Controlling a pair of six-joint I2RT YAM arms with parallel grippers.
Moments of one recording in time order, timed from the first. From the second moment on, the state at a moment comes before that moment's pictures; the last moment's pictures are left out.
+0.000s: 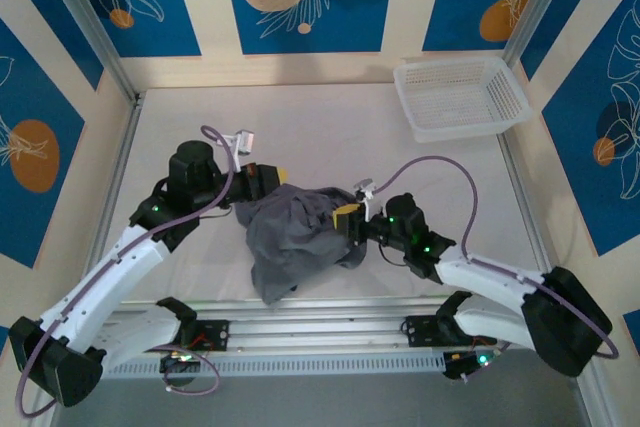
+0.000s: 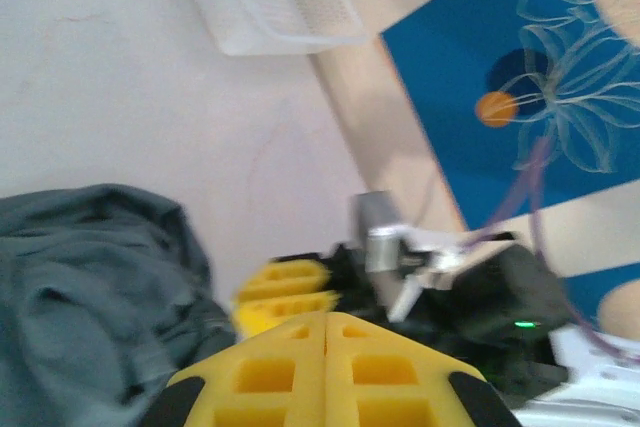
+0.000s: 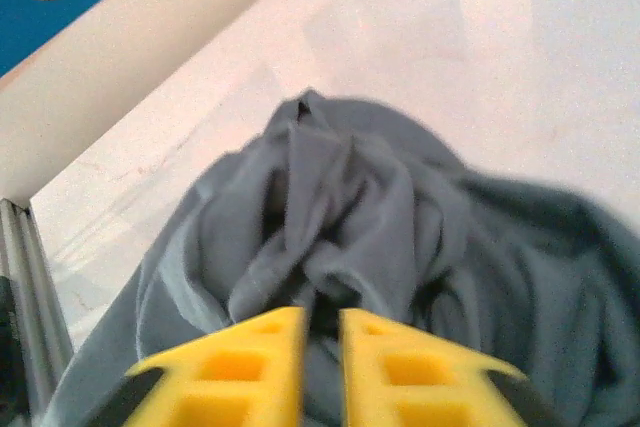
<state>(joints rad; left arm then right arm) -0.52 0.99 0.95 -0.33 0.49 -0.73 0.70 1.06 0.38 0.35 -0.24 0.34</state>
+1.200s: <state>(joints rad) -0.88 1.58 1.21 -0.74 -0.07 -0.39 0.72 1.02 0.44 0.05 -0.06 0.58</state>
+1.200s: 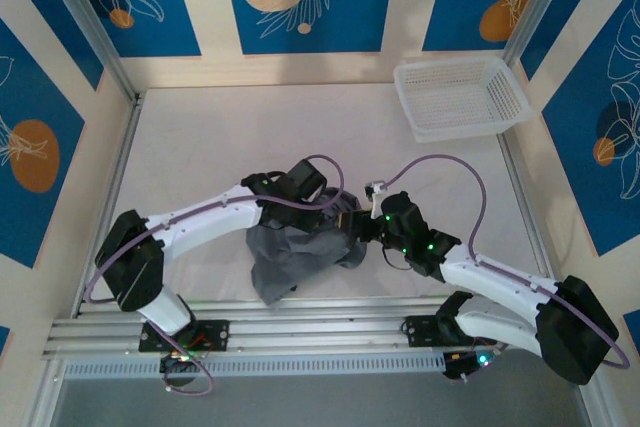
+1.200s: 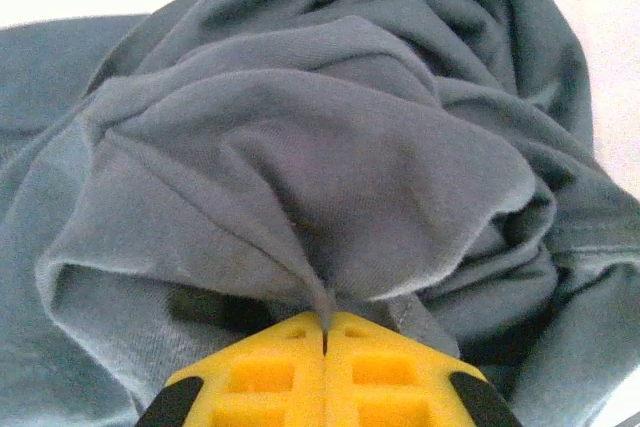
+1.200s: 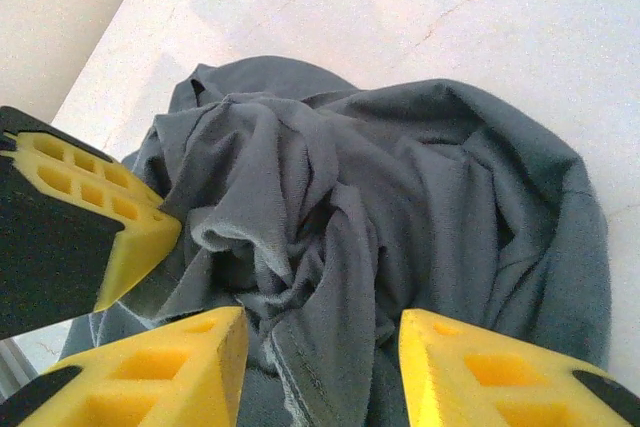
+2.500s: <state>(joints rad) -0.57 1.26 1.09 -0.55 0.28 -0.53 0.84 1.22 0.50 0.50 -0.26 -0.13</state>
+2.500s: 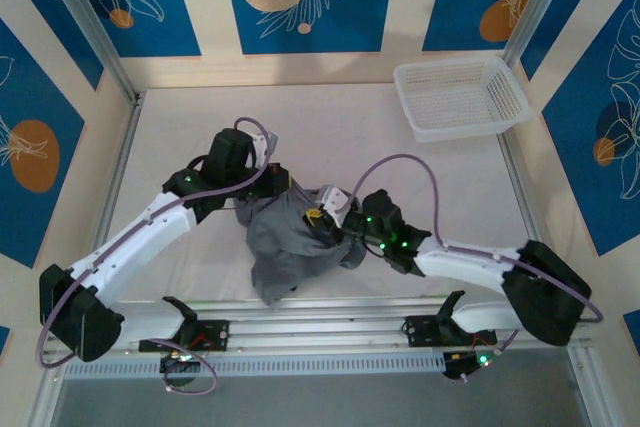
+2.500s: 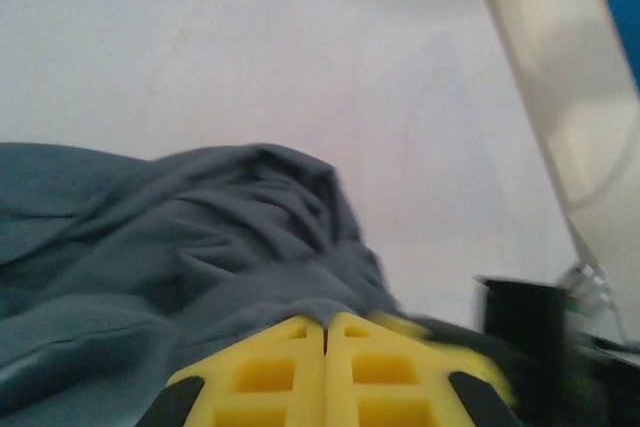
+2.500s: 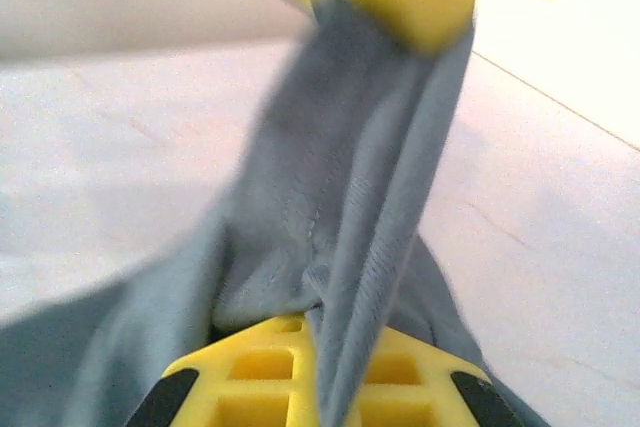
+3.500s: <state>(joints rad) -0.98 1.11 0.84 -0.38 0.09 -0.52 0.63 1.23 0.62 0.26 -0.48 0.51</state>
